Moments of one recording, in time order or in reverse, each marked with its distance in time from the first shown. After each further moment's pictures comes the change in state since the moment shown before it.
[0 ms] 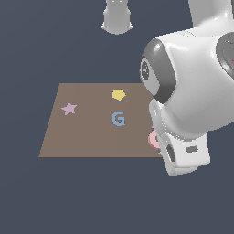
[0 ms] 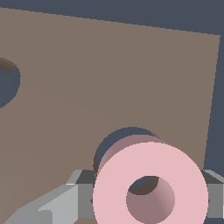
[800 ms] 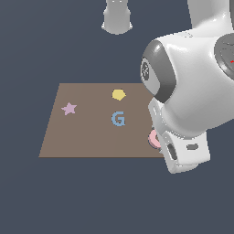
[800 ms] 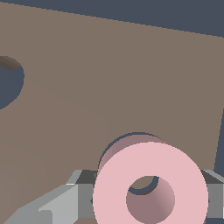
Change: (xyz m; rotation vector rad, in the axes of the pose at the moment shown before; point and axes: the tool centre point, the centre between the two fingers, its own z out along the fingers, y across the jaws) arm 0.003 -0.004 0.004 -0.001 0.000 -0.030
